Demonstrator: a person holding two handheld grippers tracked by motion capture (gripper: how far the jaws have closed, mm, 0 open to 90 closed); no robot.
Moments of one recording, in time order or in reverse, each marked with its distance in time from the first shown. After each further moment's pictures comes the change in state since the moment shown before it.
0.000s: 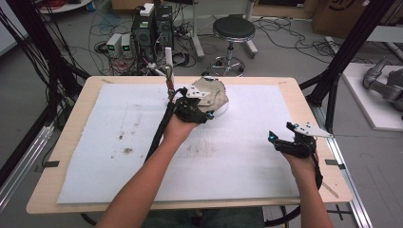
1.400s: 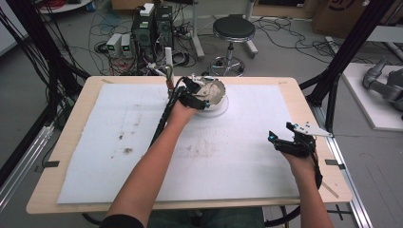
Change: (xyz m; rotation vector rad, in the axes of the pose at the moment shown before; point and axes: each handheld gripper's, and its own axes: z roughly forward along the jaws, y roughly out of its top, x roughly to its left) left arm 0.043 0.007 0.056 0.175 0.084 -0.017; right arm -0.002 -0.001 0.003 0.013 -0.001 0.007
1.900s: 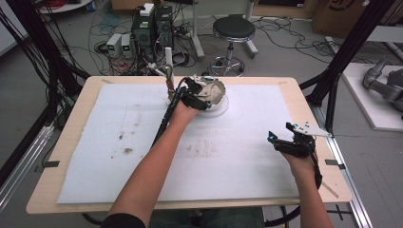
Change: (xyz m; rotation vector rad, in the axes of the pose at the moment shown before) left arm -0.003 0.001 0.005 -0.003 0.015 0.008; right arm 0.001 0.000 0.001 0.004 0.002 -0.003
